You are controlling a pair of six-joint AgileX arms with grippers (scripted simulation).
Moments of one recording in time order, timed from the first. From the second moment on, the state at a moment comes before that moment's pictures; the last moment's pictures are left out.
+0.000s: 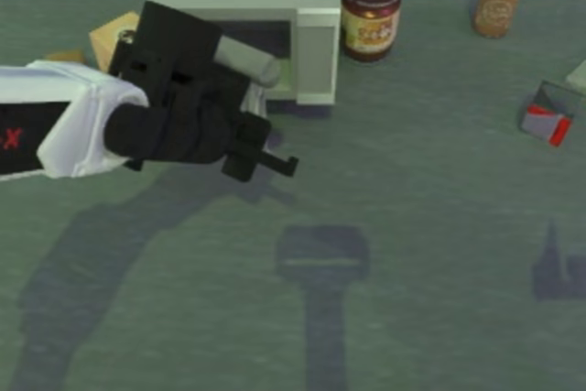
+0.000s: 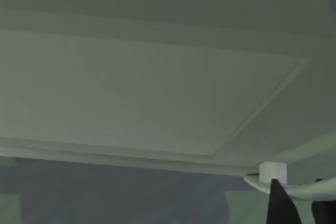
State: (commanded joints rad) left arm -0.49 1.74 1.01 -0.13 0.08 0.05; right arm 0.00 0.00 0.00 0.00 0.00 0.00
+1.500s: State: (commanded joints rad) left arm -0.47 1.72 0.99 -0.13 0.12 0.10; right arm 0.00 0.00 0.00 0.00 0.00 0.00
